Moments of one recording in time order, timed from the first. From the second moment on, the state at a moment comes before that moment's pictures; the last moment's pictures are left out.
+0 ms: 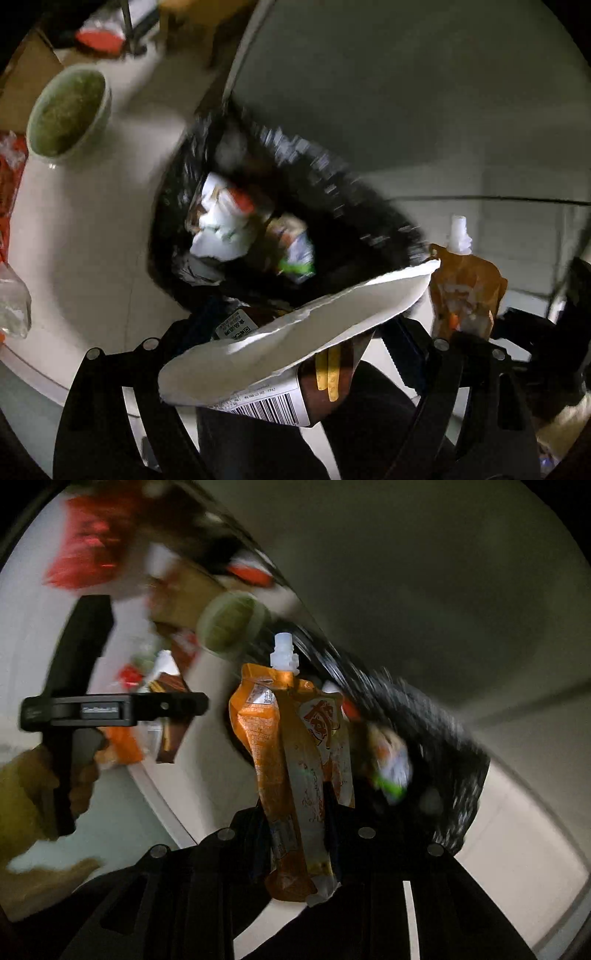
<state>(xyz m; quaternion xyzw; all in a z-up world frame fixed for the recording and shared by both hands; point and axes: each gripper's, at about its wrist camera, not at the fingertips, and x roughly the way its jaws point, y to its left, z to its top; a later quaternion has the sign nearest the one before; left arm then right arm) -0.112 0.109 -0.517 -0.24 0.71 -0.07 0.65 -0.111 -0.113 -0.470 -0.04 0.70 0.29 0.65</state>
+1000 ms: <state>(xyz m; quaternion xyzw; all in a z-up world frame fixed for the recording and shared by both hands) -0.092 0.030 -0.279 0.05 0.54 -0.06 0.84 -0.091 -0.166 -0.203 -0.03 0.48 0.28 0.83</state>
